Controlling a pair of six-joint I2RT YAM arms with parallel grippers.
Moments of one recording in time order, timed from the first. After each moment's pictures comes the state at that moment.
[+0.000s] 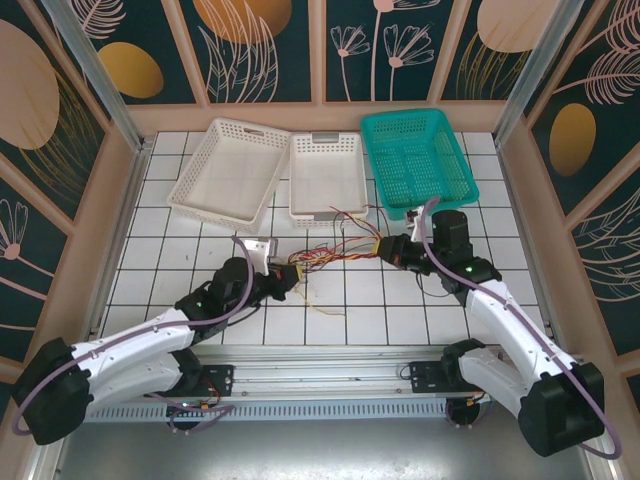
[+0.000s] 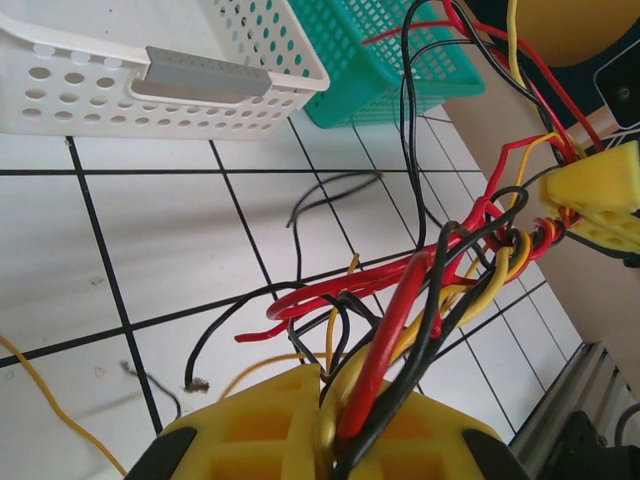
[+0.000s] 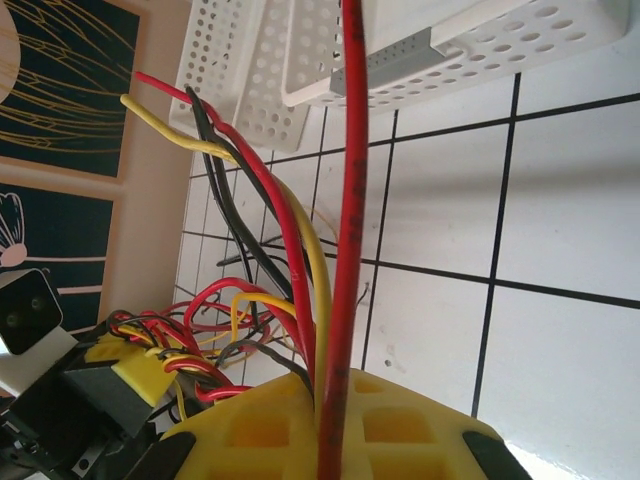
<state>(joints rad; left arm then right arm) -0.83 0.97 0.39 0.19 0.03 -0.72 0.31 0.95 0.62 -0.30 -0.62 0.70</state>
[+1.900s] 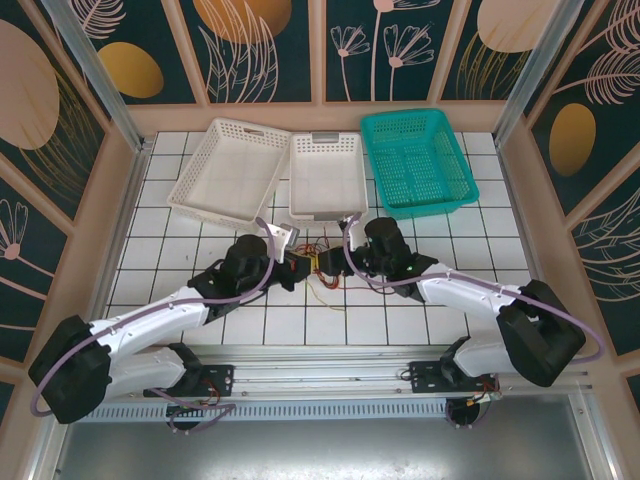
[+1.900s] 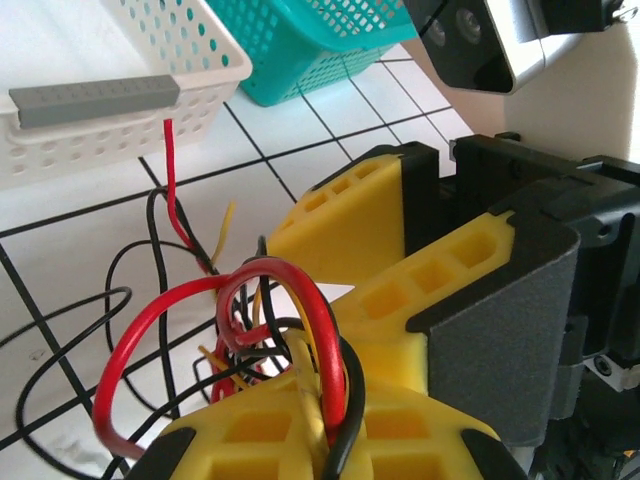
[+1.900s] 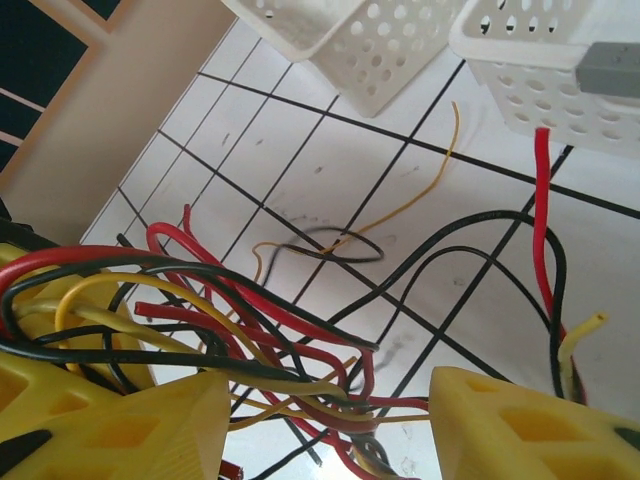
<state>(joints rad) -0.79 1.13 0.56 0.15 0.24 -0.51 0.74 1.32 0.63 0.19 -0.38 0.46</state>
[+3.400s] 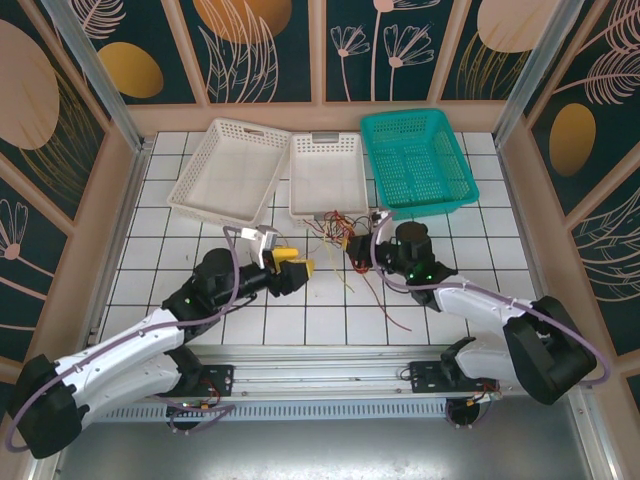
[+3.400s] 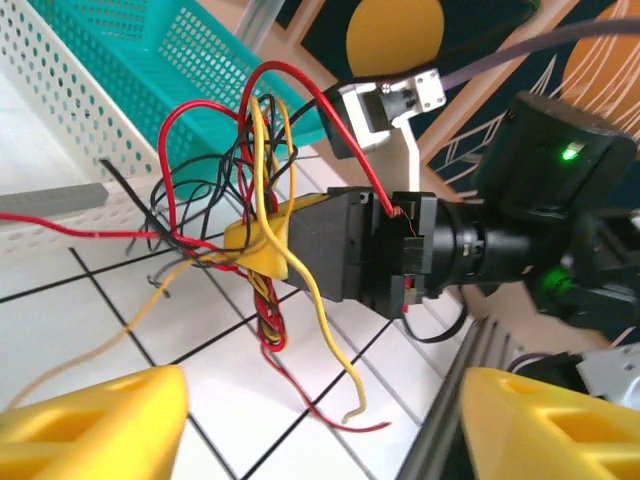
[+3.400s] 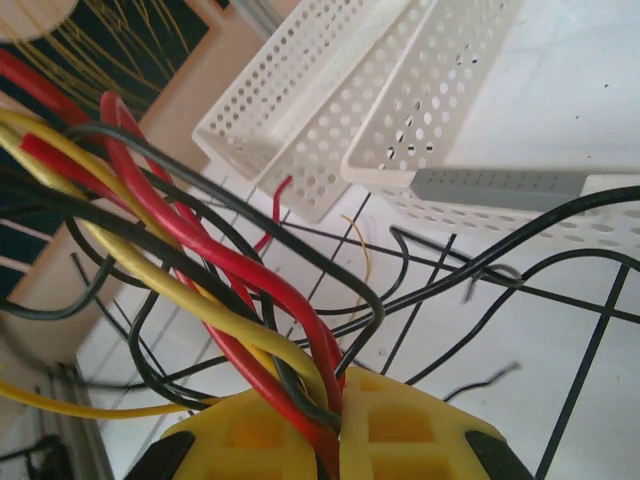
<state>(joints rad) -0.79 0.87 0.44 0.27 0.28 -0.59 0.58 1.22 0.47 0.44 -0.39 0.58</state>
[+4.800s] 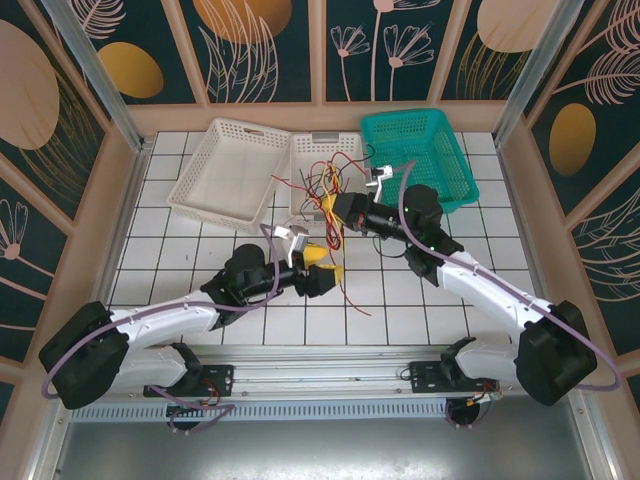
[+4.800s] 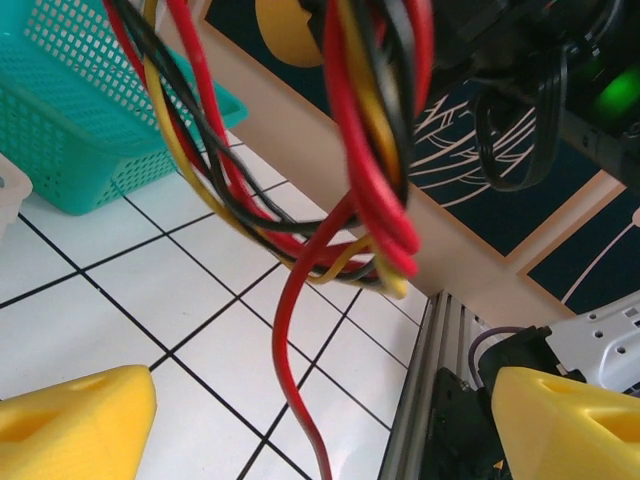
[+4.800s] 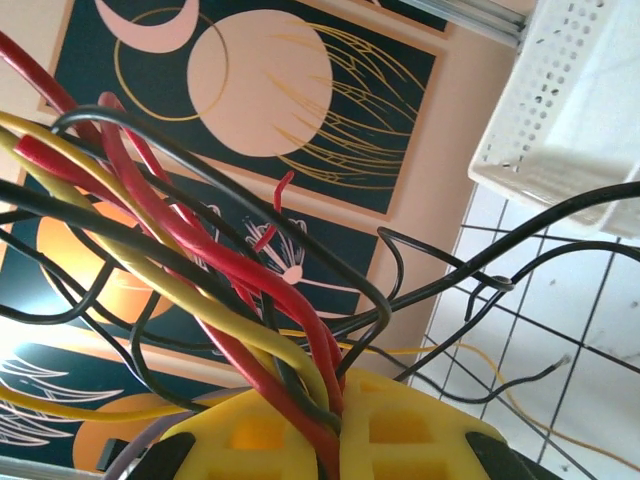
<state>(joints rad) -0.86 1.23 0.48 0.65 0.38 -0.55 0.59 1.22 0.80 0.44 -0.64 1.21</state>
